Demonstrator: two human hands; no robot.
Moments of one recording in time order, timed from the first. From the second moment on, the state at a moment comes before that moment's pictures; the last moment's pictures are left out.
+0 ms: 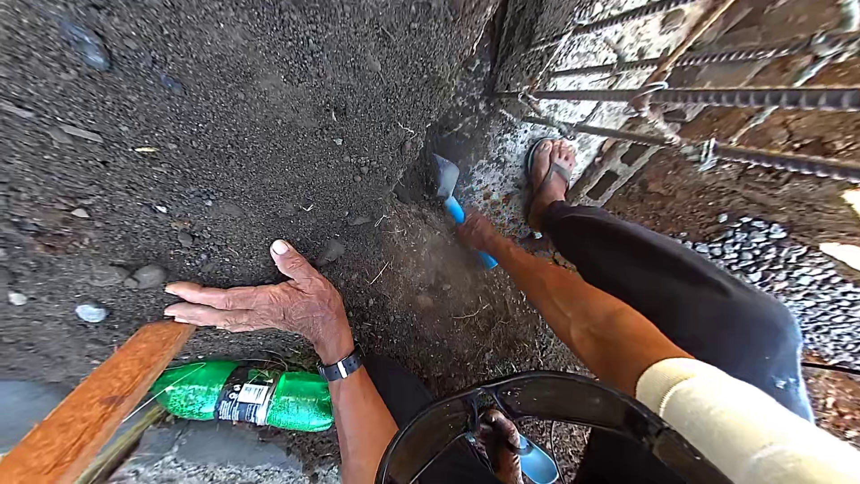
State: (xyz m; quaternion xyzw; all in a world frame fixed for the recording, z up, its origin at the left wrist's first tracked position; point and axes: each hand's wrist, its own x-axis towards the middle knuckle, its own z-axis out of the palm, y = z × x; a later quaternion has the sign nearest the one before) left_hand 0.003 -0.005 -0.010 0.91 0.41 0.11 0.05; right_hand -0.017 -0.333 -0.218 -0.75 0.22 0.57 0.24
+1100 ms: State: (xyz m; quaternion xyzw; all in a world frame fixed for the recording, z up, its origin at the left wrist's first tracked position) left_hand -0.023 0.000 0.016 0.89 0.42 0.11 0.16; right_hand 0.017 -0.351 -0.008 -0.83 0.11 0.54 0.12
